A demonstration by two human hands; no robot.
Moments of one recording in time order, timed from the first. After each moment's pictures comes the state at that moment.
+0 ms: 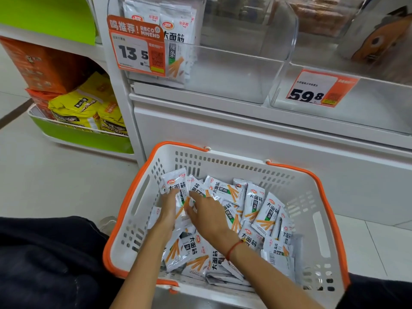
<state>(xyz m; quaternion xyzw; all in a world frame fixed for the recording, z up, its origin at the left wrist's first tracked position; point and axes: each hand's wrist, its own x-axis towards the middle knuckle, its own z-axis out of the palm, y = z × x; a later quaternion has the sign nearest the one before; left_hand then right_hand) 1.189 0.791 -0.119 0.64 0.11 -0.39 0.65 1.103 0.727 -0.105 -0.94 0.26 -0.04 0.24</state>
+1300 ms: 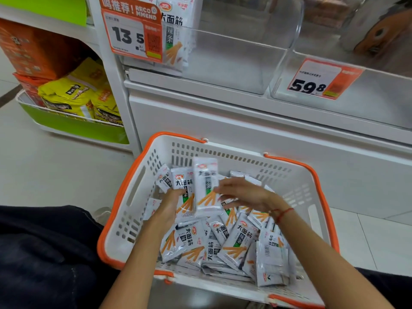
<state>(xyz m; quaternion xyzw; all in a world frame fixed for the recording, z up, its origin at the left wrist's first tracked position) 1.187 0.789 -0.133 0.66 0.09 -0.47 0.58 1.066 0.632 -0.062 -0.63 0.30 0.15 0.70</state>
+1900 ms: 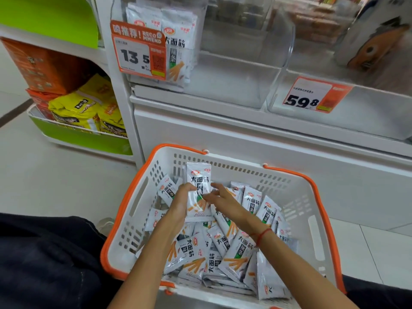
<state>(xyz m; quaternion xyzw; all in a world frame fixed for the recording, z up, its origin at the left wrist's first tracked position) 1.184 0.770 -0.111 0.61 0.05 -0.46 0.64 1.088 0.679 -0.073 -0.73 0.35 0.06 0.58</state>
